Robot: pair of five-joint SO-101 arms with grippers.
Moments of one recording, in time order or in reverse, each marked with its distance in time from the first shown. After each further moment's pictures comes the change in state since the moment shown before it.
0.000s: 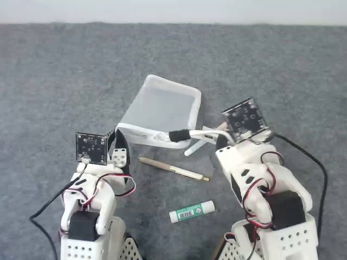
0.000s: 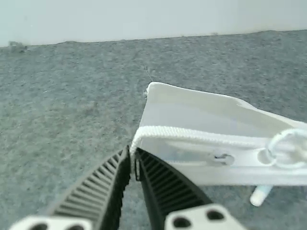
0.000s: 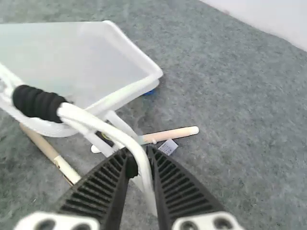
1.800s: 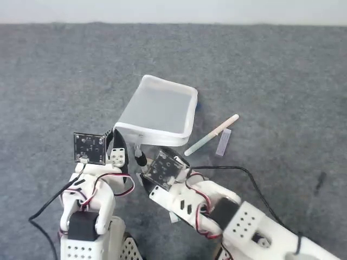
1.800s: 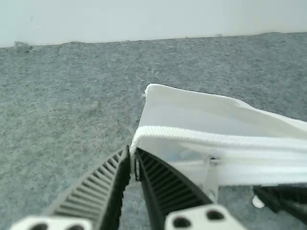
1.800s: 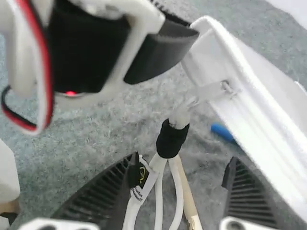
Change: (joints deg) left arm -0.7 0.0 -0.4 0.3 -0.1; right arm -39.5 12.6 30.3 -45.8 -3.6
